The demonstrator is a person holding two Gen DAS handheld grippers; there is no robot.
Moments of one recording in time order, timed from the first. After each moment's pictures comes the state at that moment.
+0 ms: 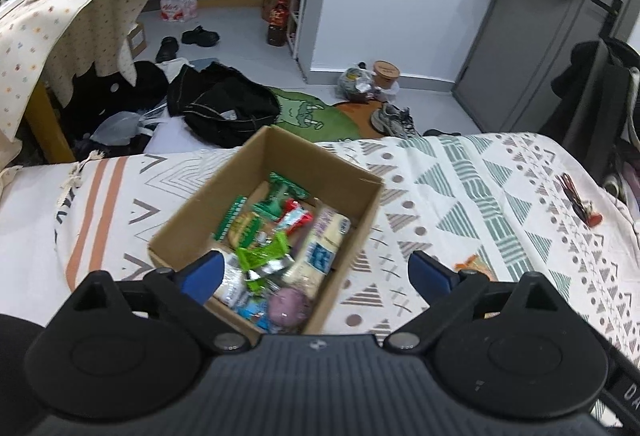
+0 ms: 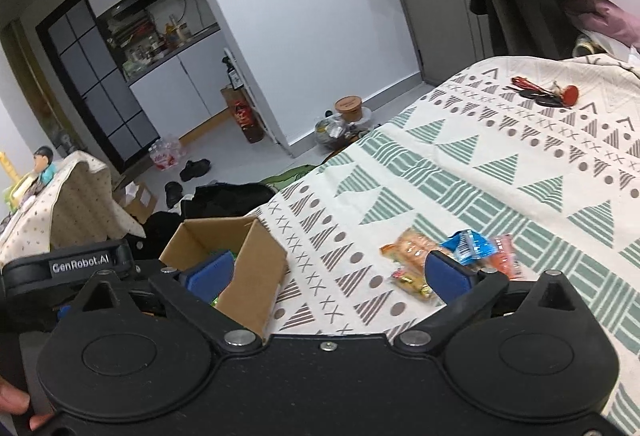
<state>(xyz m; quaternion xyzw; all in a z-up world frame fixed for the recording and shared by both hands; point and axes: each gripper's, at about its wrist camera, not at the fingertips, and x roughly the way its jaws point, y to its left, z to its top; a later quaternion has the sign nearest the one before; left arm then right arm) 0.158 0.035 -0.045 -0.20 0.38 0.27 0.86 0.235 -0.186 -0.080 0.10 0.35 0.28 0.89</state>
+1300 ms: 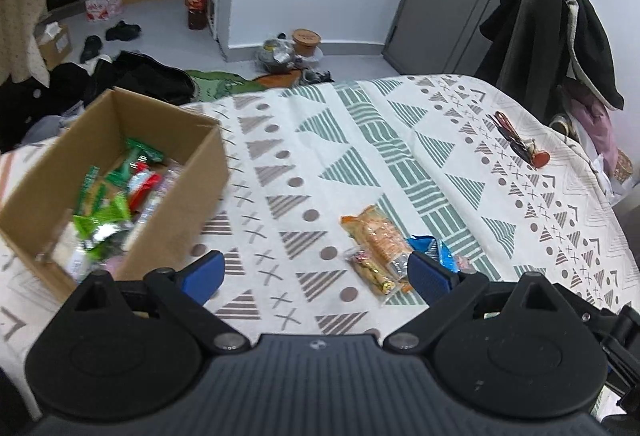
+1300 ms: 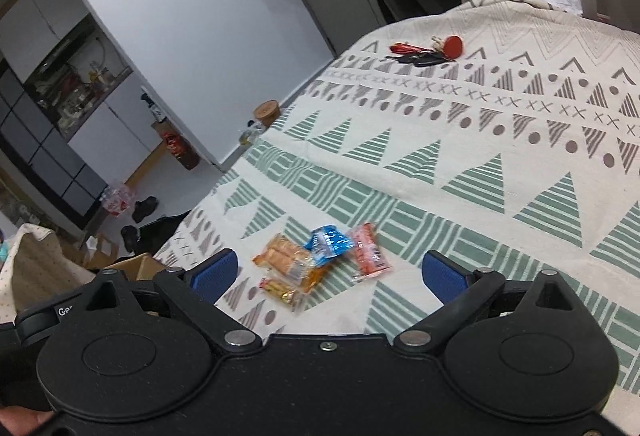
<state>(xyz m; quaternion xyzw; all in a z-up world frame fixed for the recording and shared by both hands) 0.233 -0.061 -0.097 -0.19 0.40 0.18 0.88 0.285 -0.299 -0.128 0.19 0.40 0.18 0.88</state>
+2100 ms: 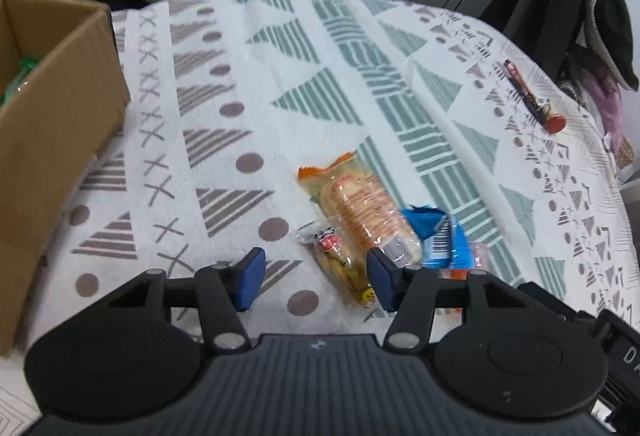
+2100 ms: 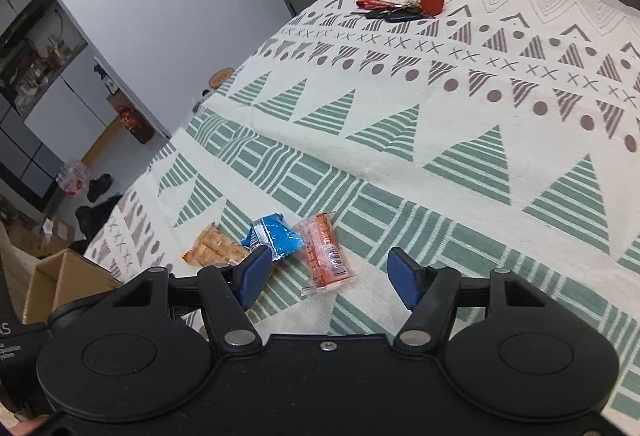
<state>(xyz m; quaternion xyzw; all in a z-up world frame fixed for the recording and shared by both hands) 0.307 -0.060 -0.195 -0.25 0.46 0.14 0.84 0.337 -0.272 -0.184 0.15 0.45 0.13 0.87</state>
